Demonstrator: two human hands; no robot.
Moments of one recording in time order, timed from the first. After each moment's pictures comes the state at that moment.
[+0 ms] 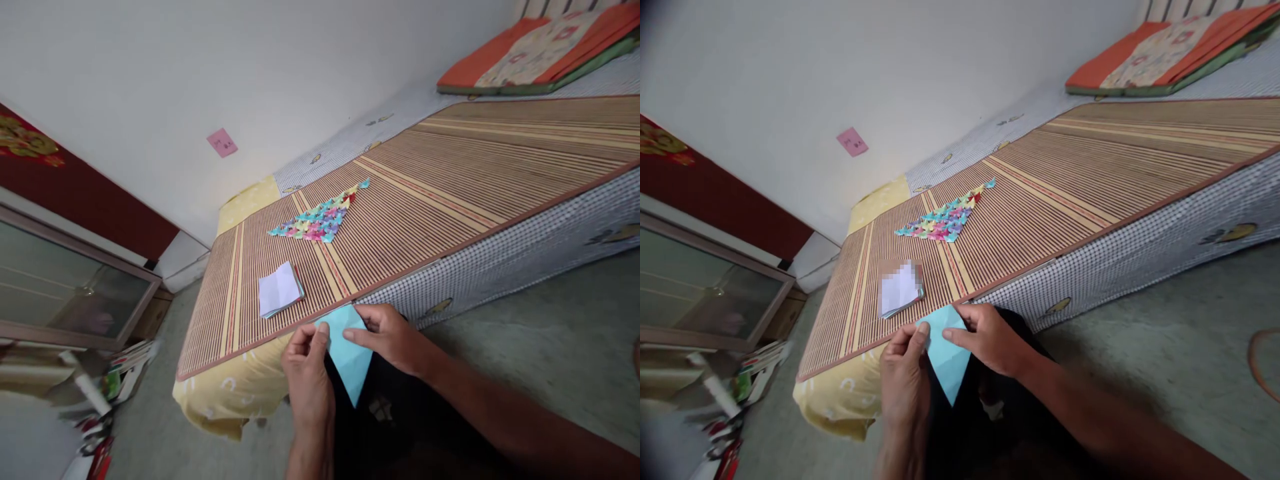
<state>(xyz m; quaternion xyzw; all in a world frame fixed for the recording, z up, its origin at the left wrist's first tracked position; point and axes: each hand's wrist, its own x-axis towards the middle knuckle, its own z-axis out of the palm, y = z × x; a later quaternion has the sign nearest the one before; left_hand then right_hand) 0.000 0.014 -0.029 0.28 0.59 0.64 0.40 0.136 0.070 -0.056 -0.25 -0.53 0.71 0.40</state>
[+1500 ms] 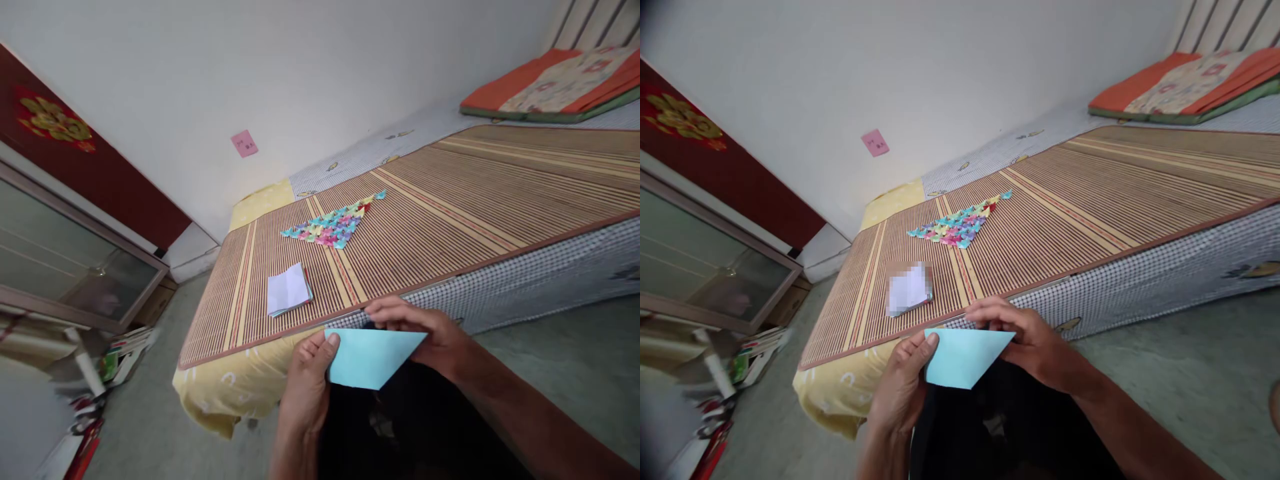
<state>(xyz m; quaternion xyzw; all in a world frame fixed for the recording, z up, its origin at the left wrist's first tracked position) -0.017 0.010 -0.008 0.30 0.47 0.55 0.63 0.189 0.083 -0.053 -0.21 -0.66 0.59 0.42</state>
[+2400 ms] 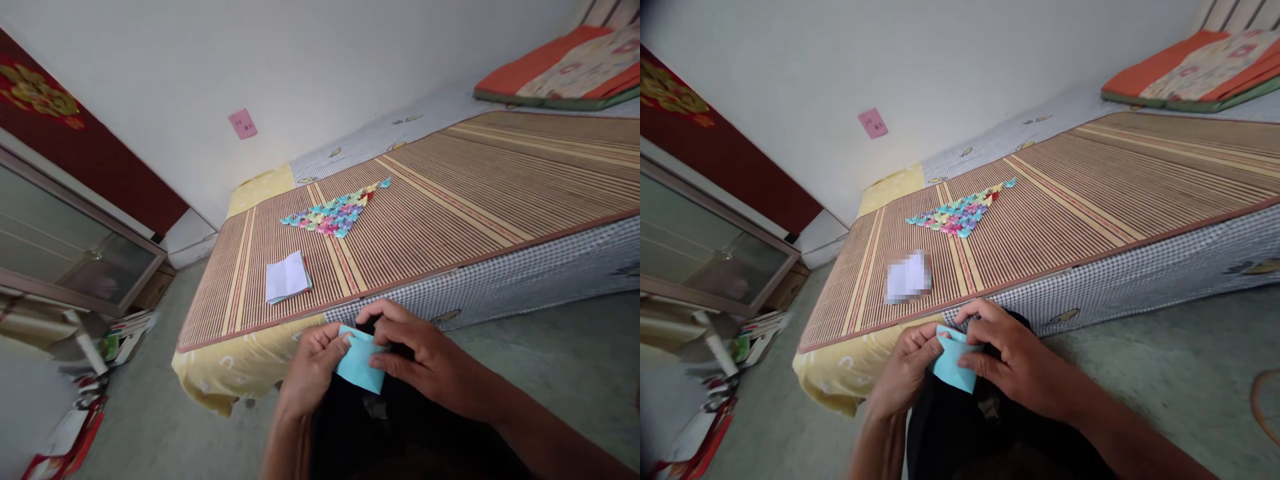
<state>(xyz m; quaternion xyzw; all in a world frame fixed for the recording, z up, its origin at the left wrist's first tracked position) -0.029 0.009 -0.016 0.42 0.48 0.43 0.64 0.174 0.054 -0.025 -0.24 -0.79 0.43 0.36</state>
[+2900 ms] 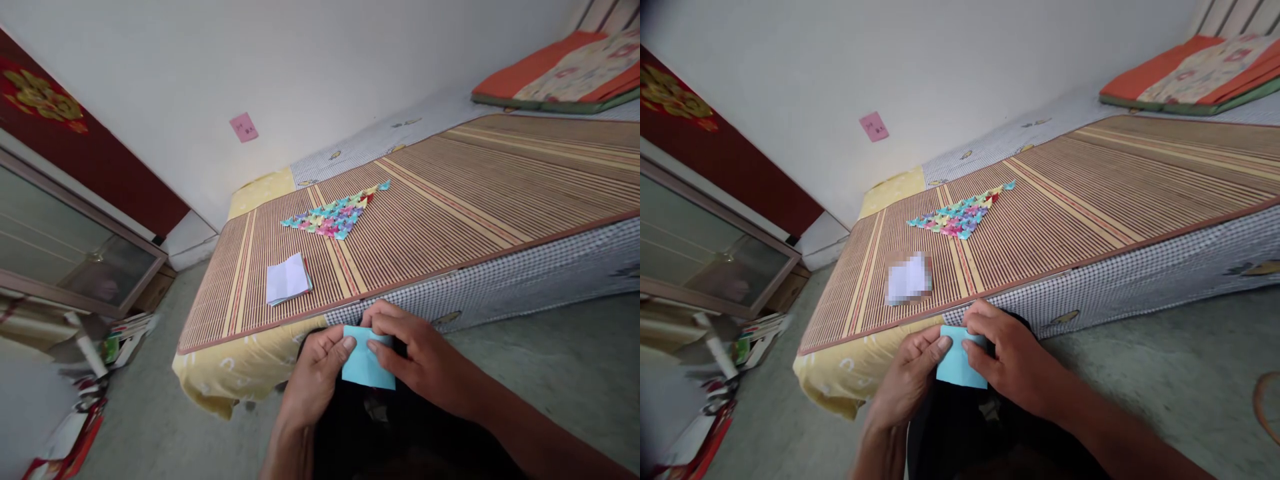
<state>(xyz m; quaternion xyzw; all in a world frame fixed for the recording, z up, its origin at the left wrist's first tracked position) -0.020 0.003 -0.010 0.40 0.46 0.44 0.66 0.161 0.053 -0.023 -0.29 -0.79 0.38 0.39</state>
